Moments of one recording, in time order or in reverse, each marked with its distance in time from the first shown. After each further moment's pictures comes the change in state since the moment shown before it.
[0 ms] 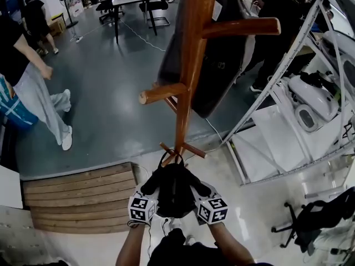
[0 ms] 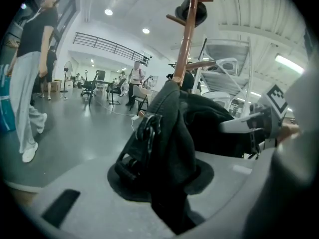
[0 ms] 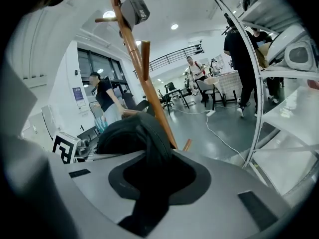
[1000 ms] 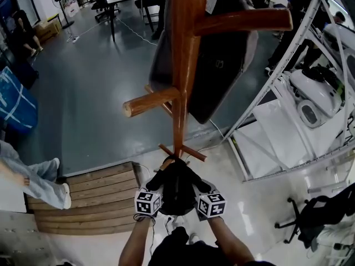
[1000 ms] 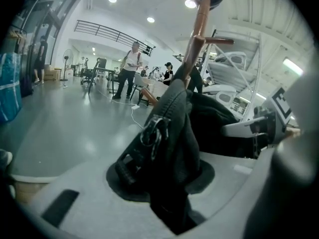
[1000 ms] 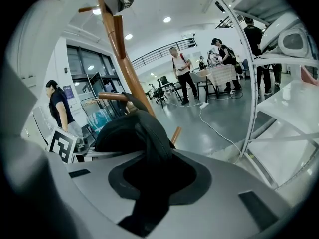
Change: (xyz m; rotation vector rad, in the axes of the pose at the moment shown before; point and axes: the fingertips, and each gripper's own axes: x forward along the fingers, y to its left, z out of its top) left arm 0.053 0.011 -0.038 -0.063 0.108 -0.016; right arm 0.034 -0.041 -0.038 0.055 0.071 -0.065
